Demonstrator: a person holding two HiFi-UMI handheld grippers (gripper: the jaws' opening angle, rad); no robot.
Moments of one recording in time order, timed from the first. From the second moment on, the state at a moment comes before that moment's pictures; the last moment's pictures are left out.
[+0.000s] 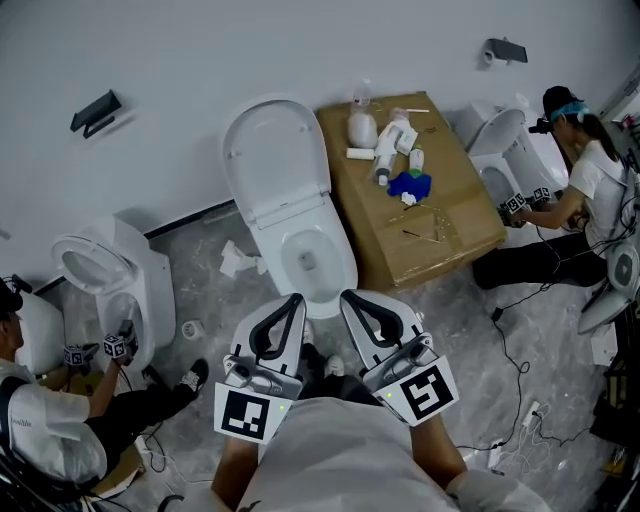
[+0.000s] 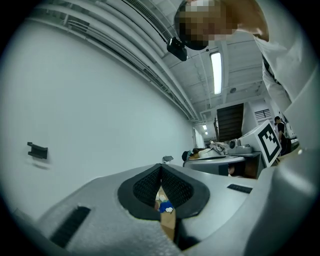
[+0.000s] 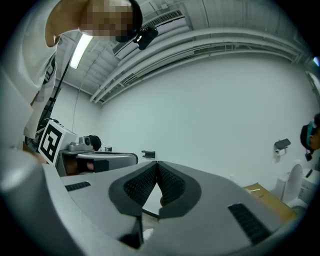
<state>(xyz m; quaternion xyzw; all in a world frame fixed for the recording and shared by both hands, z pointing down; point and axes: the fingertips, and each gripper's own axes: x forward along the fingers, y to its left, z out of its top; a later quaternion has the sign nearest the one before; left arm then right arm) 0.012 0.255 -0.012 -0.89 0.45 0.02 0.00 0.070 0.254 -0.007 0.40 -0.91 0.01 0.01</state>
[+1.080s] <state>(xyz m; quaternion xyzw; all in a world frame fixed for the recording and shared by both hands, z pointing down) -0.011 0.103 0.052 -0.91 0.40 0.01 -0.06 0.054 0.108 0.049 0.46 -0.88 0.04 0.07</state>
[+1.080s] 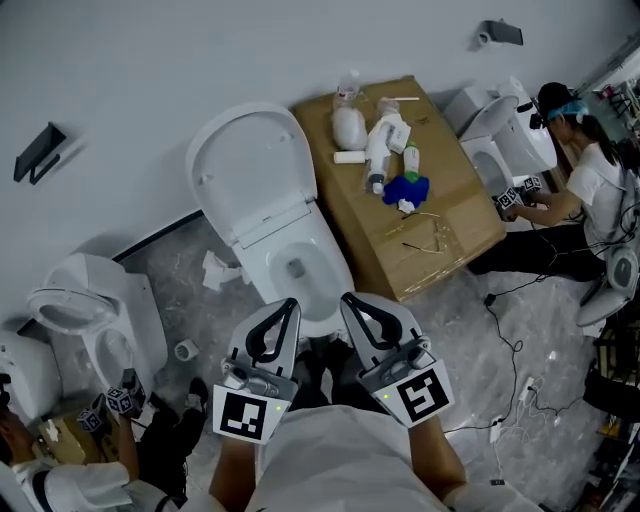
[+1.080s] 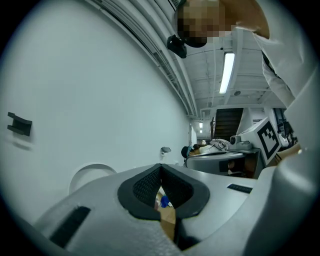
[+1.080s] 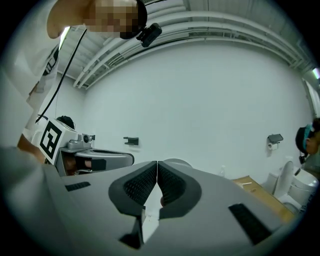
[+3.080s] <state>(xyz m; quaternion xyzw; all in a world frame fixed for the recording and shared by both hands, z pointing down) 0.021 0.099 0.416 -0.87 0.41 -0.15 -0.23 0.111 0.096 0.409 0.43 -0.85 0.22 0.19</state>
